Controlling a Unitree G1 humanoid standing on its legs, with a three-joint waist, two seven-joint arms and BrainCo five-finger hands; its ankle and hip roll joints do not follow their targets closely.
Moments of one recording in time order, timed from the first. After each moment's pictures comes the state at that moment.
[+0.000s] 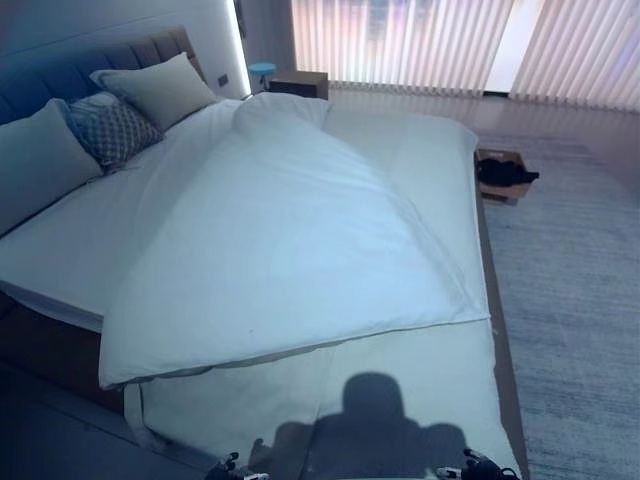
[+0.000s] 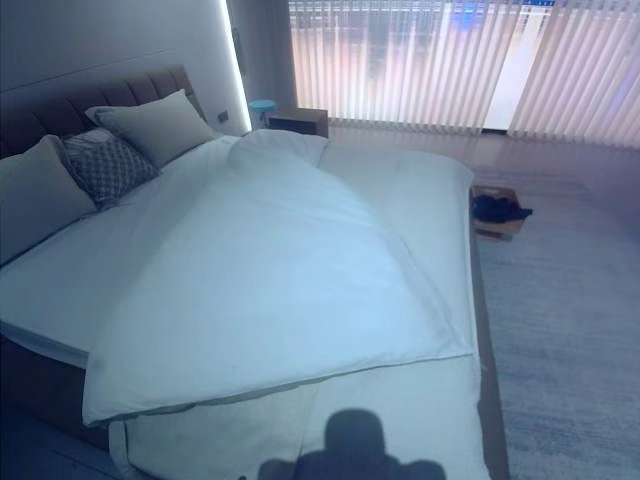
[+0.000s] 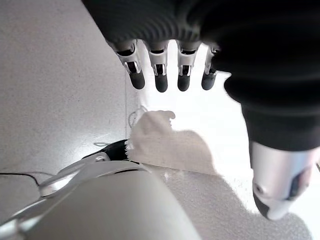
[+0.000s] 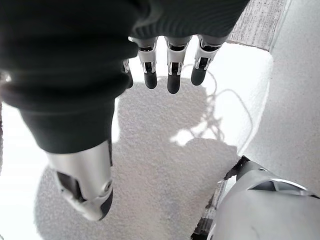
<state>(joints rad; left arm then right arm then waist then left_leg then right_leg) 0.04 0.24 -0.21 1.19 -0.01 -0.18 0.04 -0.05 -0.26 0.21 1.26 0.12 -0.08 -0.04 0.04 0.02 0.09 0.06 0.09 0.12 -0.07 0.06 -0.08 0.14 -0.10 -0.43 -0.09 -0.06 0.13</state>
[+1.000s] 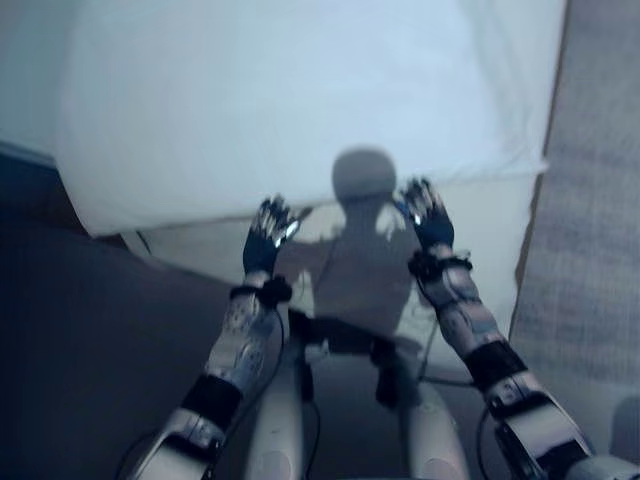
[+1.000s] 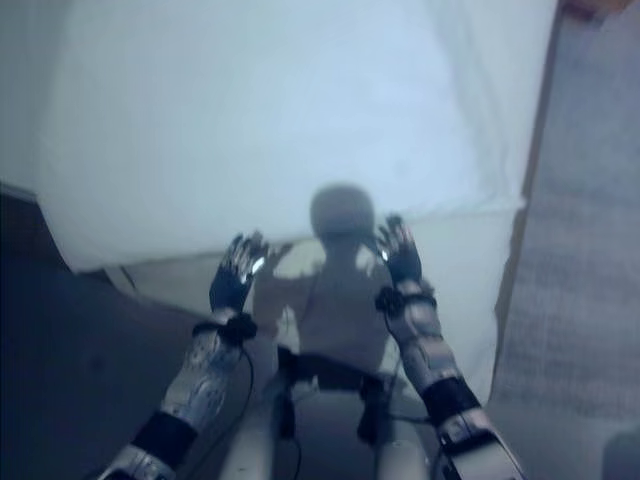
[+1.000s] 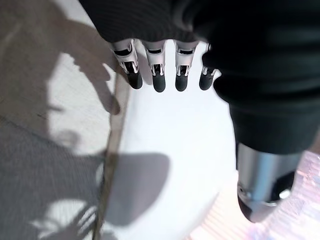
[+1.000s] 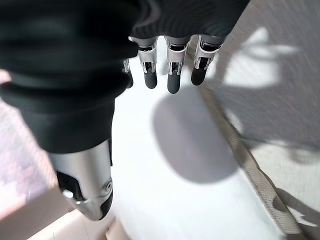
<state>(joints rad) -0.47 0.26 -0.29 0.29 -0.64 -0.33 0.24 -0.65 -0.21 0.21 0.43 0.77 -0.28 -0.20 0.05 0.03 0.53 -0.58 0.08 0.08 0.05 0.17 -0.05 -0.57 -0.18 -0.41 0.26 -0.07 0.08</state>
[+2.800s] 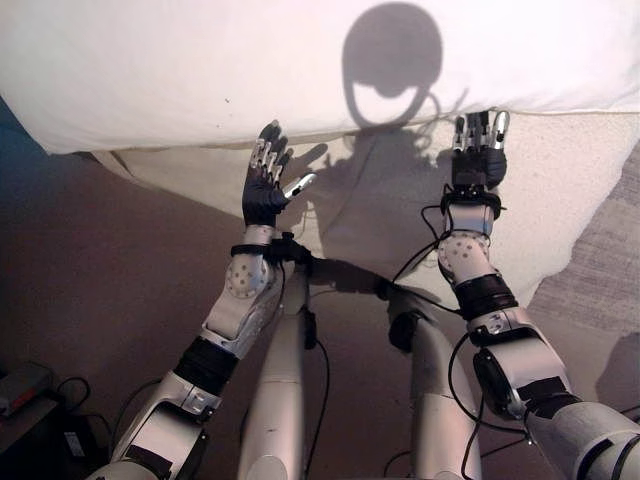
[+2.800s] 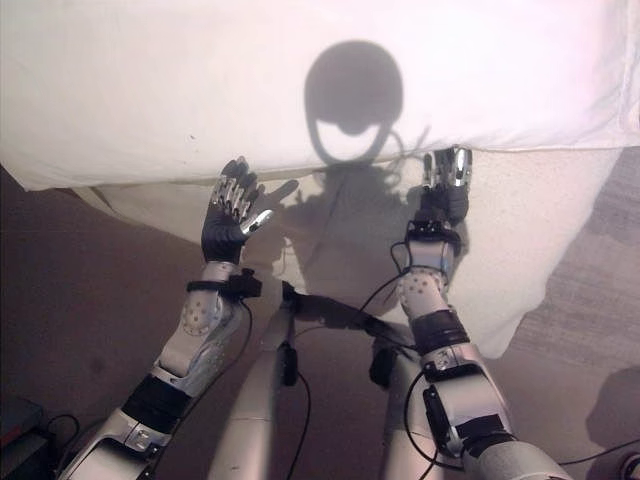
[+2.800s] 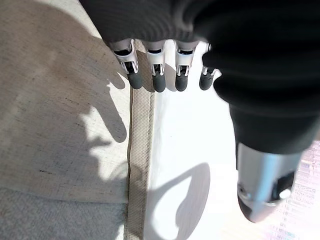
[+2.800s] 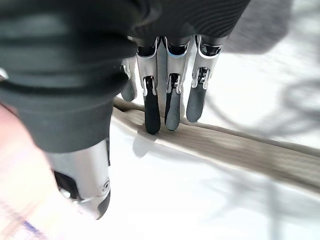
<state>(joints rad) -0.52 0.34 -0.34 0.10 -0.48 -0.34 0.35 -0.86 -0.21 0.01 0.51 1.35 -0.55 -0.18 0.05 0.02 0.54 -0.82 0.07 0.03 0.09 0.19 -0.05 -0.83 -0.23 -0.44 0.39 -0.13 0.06</state>
